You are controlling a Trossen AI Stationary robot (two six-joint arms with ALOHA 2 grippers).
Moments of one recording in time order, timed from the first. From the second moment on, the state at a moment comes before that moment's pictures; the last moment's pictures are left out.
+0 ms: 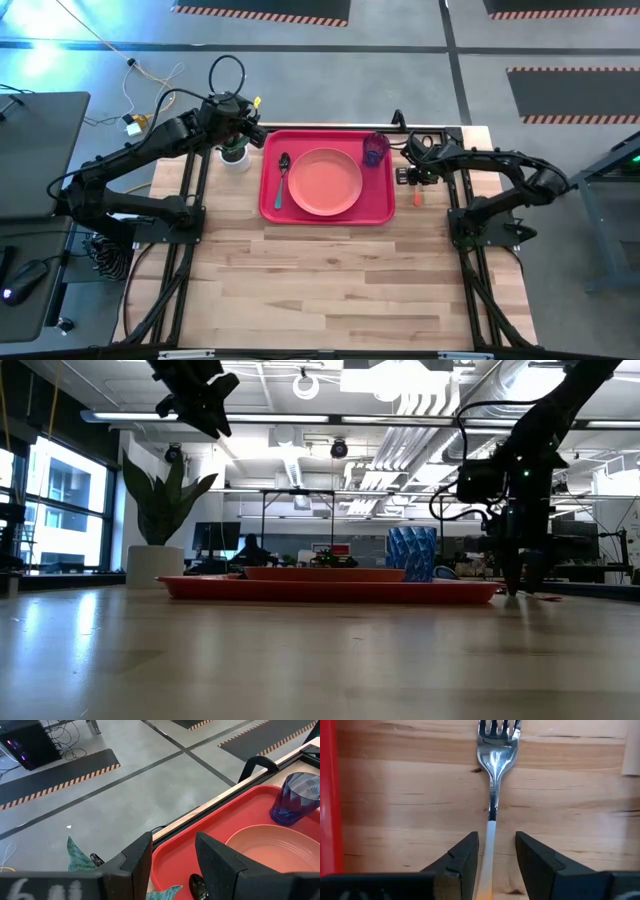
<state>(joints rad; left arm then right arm) 0.54 1.11 1.14 -0.62 -0.45 -0.18 -0.75 1.40 0.58 -0.57 0.15 0.75</state>
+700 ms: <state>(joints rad) 0.54 1.11 1.14 -0.62 -0.45 -0.18 -0.75 1.40 0.58 -0.56 0.13 0.82</state>
